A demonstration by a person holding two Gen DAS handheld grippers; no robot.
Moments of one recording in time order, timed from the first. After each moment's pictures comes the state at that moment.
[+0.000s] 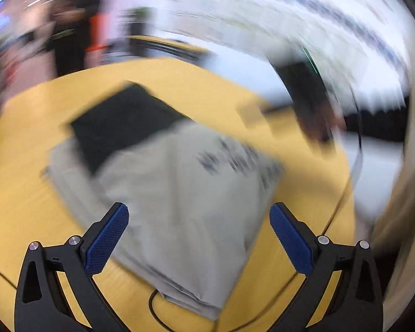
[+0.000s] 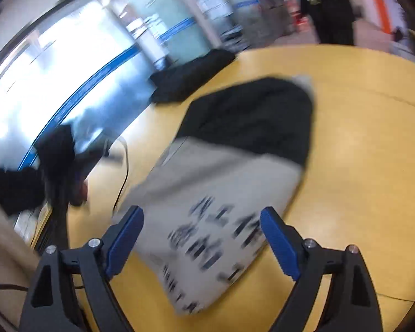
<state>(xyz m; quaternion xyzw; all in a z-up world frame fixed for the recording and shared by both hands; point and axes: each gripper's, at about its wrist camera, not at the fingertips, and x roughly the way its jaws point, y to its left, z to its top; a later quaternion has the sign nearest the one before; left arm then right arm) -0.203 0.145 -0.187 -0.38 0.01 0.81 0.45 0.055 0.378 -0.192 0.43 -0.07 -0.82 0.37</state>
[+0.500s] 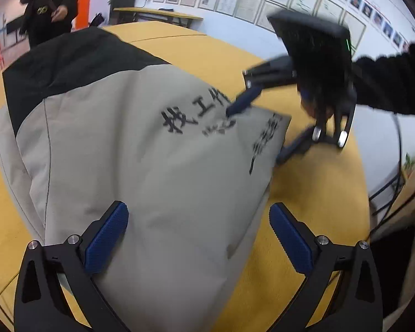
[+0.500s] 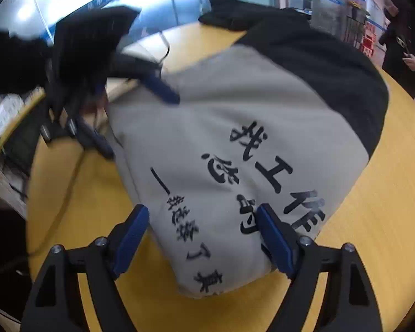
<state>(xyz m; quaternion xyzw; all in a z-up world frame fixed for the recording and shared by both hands) -0.135 0.198 -0.275 -0.43 0.11 0.74 0.50 0.097 0.319 -0.220 0.45 0.08 -0.77 0.45</state>
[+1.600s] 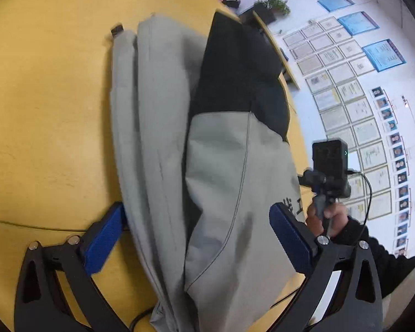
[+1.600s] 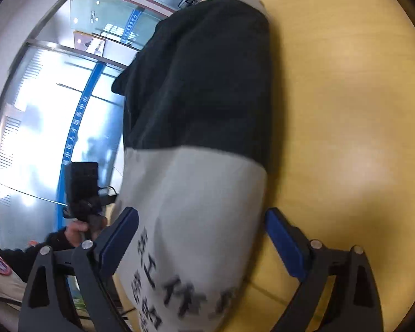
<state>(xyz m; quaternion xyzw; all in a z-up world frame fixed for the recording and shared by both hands) -0.212 0.107 -0.294 -0.57 -0.24 0.72 0.31 -0.077 0.404 -0.311 0.55 -0.28 -0.71 0.34</state>
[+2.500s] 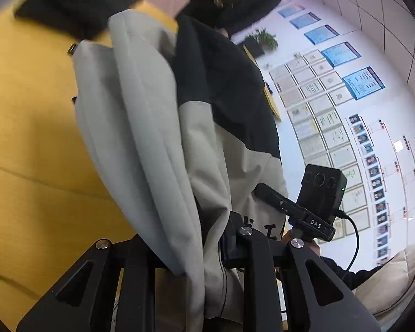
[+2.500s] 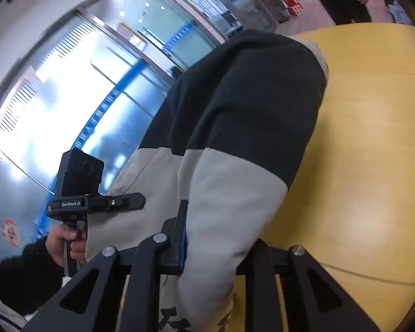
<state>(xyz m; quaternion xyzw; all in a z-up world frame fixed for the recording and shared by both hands) -0.149 -0.087 -0.140 -0.50 -0.28 0.77 0.29 -0.036 0.230 -0.157 0.42 -0.23 -0.80 0.37</state>
